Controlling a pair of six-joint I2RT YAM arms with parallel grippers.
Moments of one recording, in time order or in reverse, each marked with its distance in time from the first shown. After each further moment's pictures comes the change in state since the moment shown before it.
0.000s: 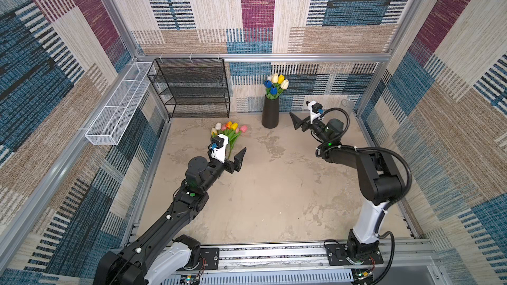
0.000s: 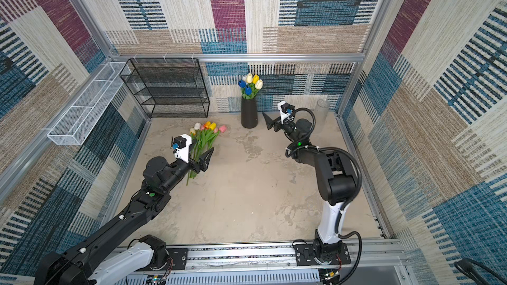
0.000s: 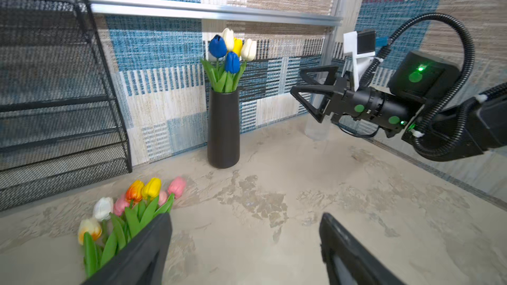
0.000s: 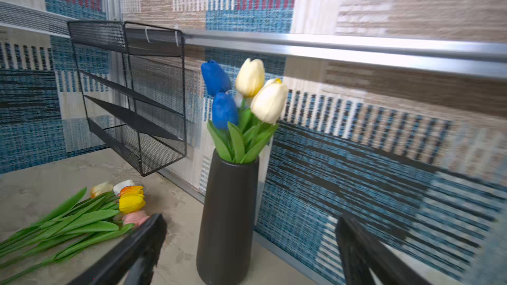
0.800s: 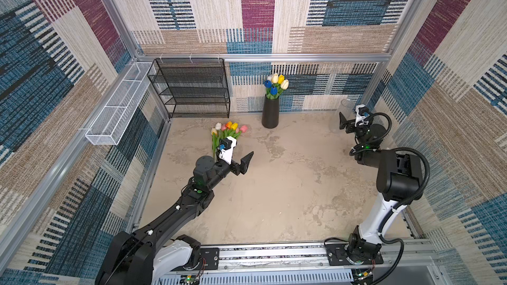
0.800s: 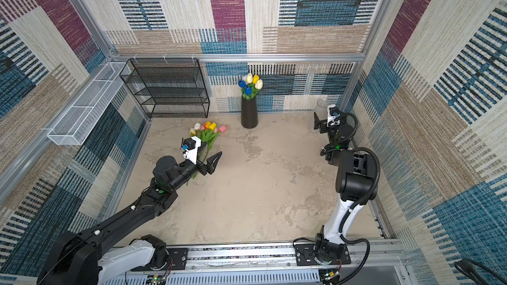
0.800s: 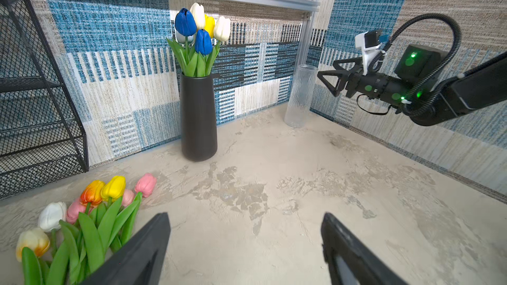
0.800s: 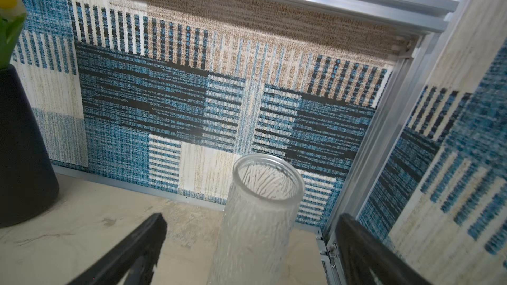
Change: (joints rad) left arm -0.021 0.119 -0.040 0.123 0.063 -0.011; right arm -0.423 0.121 0.032 -0.018 0.011 -0.106
